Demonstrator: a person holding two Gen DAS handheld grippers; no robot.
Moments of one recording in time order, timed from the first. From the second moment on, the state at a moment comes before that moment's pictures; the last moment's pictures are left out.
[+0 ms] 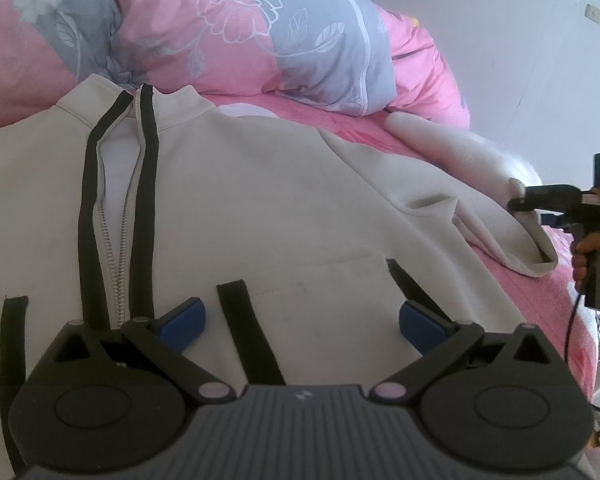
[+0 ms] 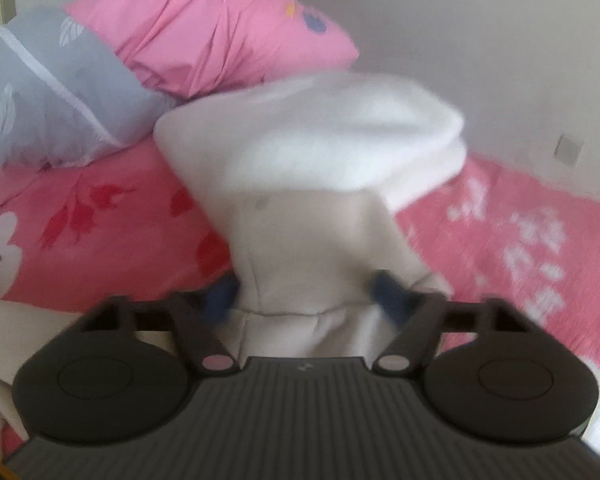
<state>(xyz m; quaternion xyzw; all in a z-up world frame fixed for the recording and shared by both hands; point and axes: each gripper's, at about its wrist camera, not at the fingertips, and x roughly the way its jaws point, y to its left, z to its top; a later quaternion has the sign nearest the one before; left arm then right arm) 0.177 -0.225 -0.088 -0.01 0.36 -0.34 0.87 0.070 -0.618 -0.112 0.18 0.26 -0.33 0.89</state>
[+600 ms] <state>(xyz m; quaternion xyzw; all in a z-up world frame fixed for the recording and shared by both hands) 0.180 -0.220 -0.086 -0.03 0.36 -0.34 0.87 -0.026 -0.661 0.011 0.38 -0.03 -0.26 0.89</state>
